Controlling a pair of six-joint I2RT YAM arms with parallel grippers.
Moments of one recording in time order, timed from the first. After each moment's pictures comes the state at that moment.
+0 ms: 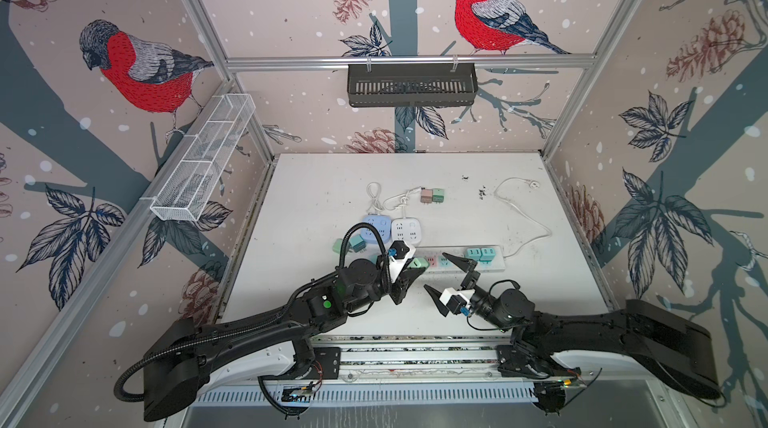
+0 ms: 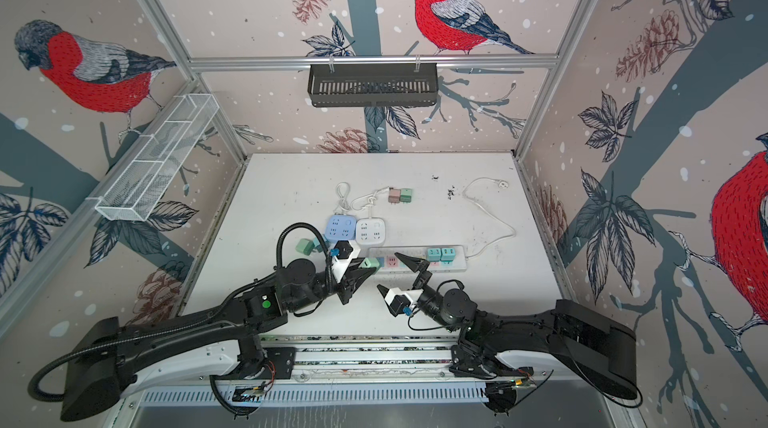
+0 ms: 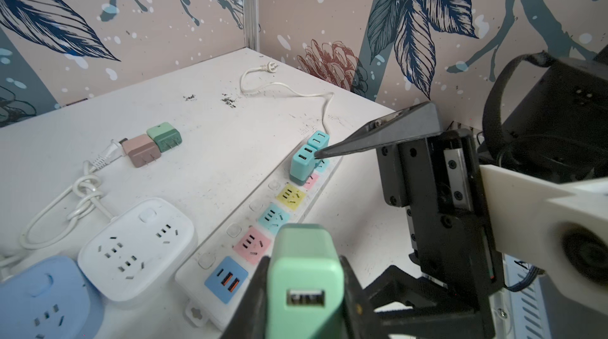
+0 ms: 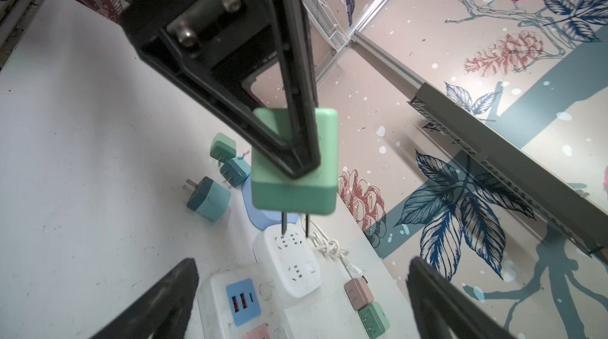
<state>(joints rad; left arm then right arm) -1.07 0.93 0.46 0.25 -0.03 -0.11 1.11 1.04 0.00 1.13 0.14 -0.74</state>
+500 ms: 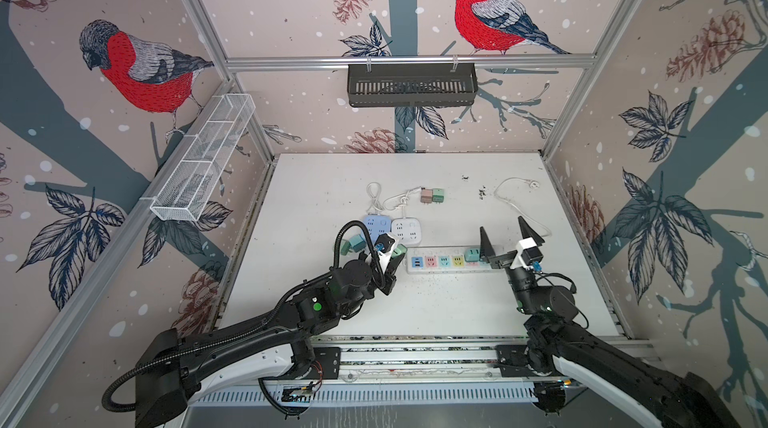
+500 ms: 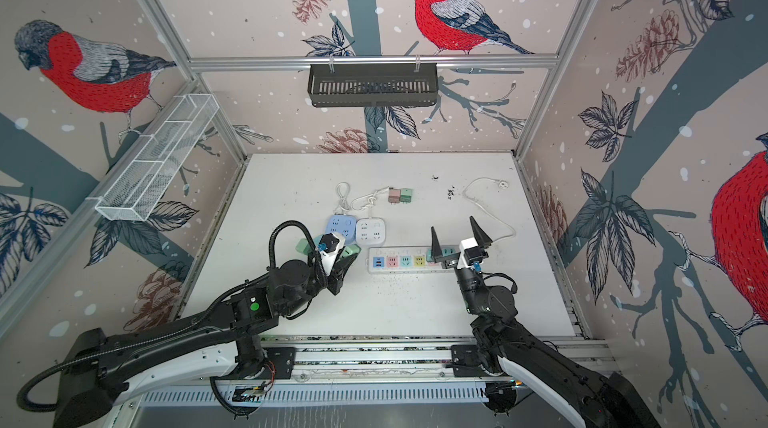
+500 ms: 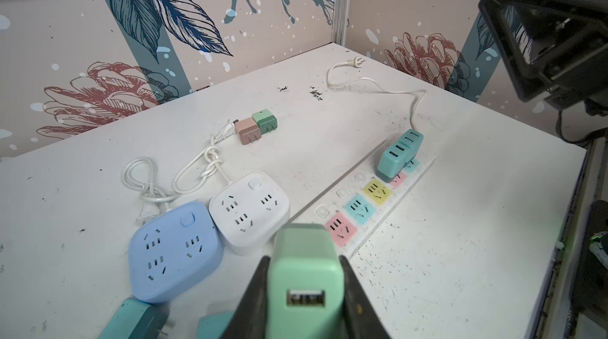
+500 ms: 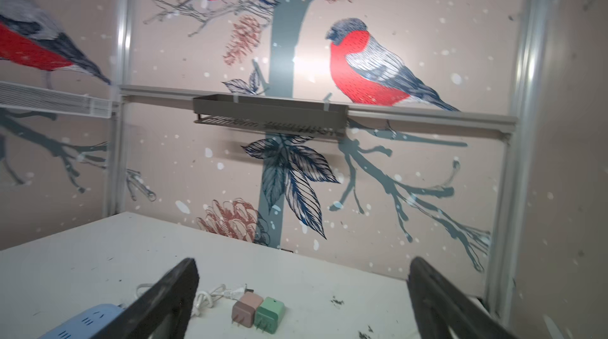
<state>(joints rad) -1.07 0.85 0.48 0.08 -0.33 -0.10 0.59 0.65 0.00 1.06 0.31 -0.19</state>
